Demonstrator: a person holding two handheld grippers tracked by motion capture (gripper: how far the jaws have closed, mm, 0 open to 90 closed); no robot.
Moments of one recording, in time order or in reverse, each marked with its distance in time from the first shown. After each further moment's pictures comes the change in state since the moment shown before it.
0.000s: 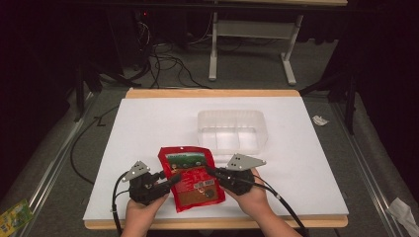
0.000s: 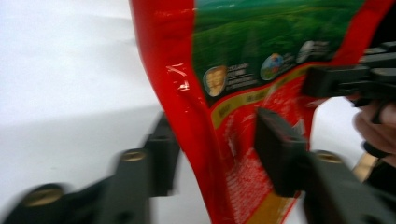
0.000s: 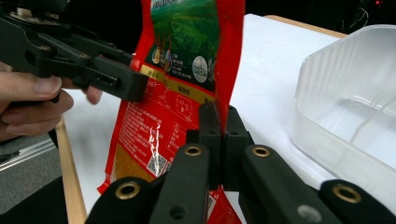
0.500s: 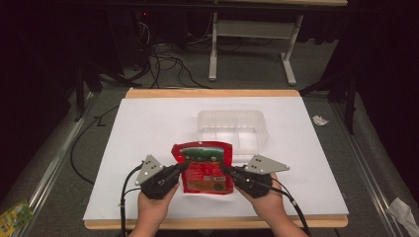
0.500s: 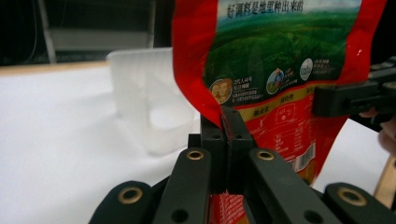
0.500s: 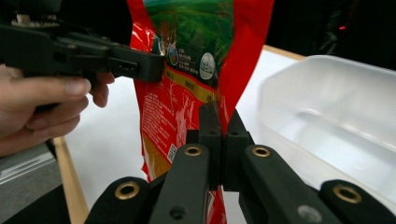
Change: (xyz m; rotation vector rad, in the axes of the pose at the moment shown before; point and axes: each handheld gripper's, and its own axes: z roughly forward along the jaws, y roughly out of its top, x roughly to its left) left arm -0.043 0.023 0.021 -0.157 0.015 0.236; right arm -0.003 0.005 -0.048 -0.087 -0.067 -0.006
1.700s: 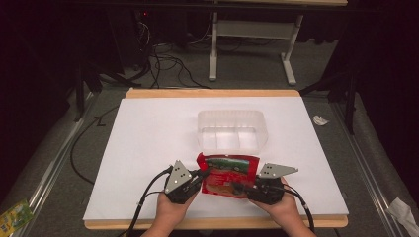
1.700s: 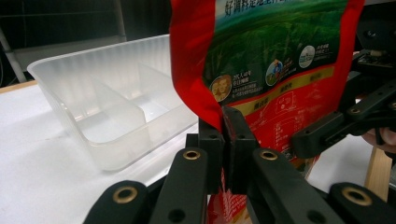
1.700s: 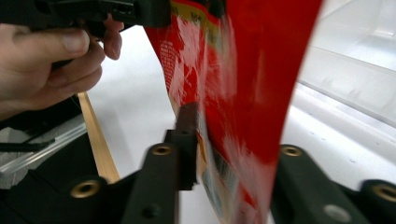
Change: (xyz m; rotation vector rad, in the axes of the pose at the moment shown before) left arm -0.030 -0.014 0.033 0.045 -0.078 0.149; right arm -0.033 -0.054 -0.014 0.154 0.128 0.117
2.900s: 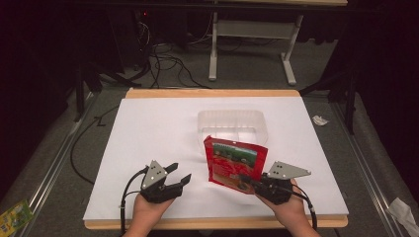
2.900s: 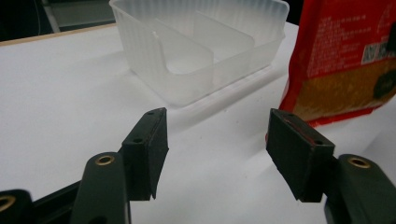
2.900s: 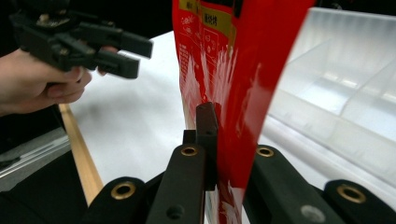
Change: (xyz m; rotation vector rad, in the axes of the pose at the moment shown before) left arm 0.043 -0.023 -0.039 0.134 0.103 -0.062; right arm 0.010 0.015 -0.025 -0.093 -0.100 -0.054
